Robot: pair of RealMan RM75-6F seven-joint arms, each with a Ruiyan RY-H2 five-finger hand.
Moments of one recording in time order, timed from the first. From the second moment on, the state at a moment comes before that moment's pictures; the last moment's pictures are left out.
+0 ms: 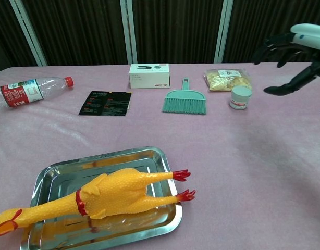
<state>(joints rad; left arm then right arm) -0.42 -1.15 -0.18 -1.86 1.13 1.29 0.09 0.58 -1.32 0.18 -1.68 -1.20 1.18 -0.13</state>
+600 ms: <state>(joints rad) -0.25 -1.13 -0.03 -1.83 1.36 1.46 0.09 0.27 -1.27 0.03 -1.55 -1.34 1.51 -0.05</state>
